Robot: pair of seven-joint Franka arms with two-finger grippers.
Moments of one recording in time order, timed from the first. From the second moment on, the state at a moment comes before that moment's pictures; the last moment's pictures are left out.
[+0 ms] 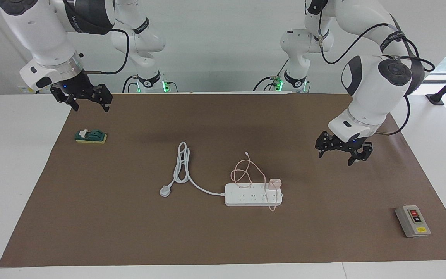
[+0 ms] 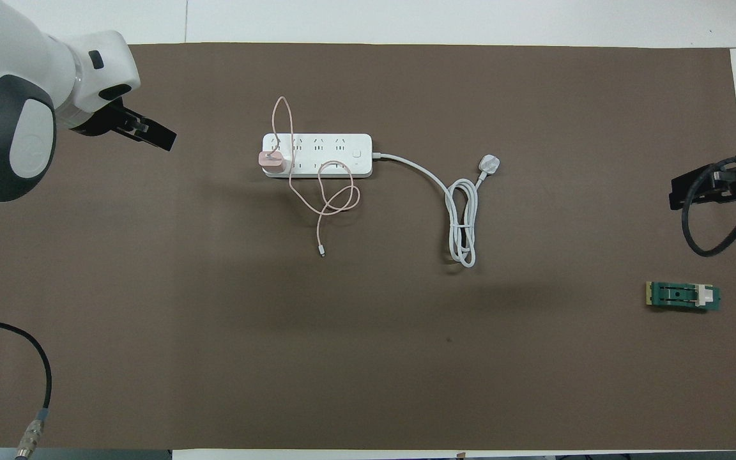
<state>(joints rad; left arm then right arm) -0.08 0.30 -0.11 -1.48 0.03 1.86 0.11 -0.06 0.01 0.03 -1.59 -0.04 1.53 0.01</state>
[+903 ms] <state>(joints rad) -0.01 0.25 -0.11 -1.56 0.03 1.84 -0.09 -0.06 0.01 0.03 -1.59 -0.04 1.53 0.01</state>
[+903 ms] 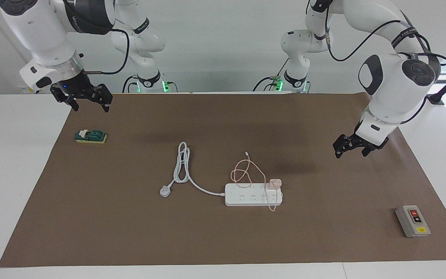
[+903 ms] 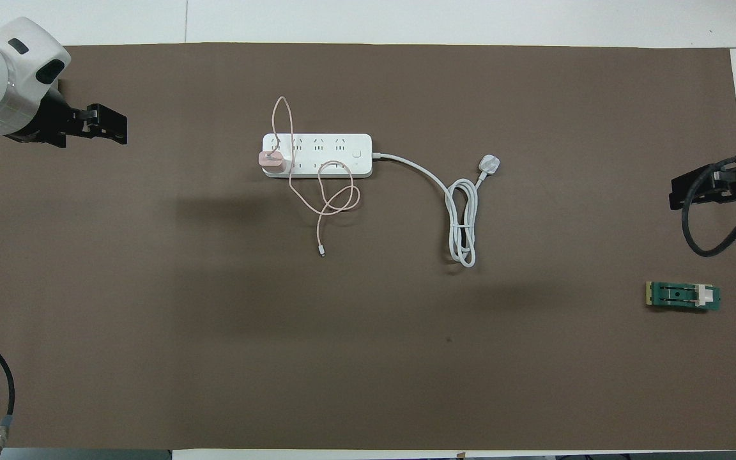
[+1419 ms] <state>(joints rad) 0.00 0.14 -0.10 -1.57 0.03 1.67 -0.10 -0.06 0.01 0.03 -1.59 -0.04 1.53 0.01</state>
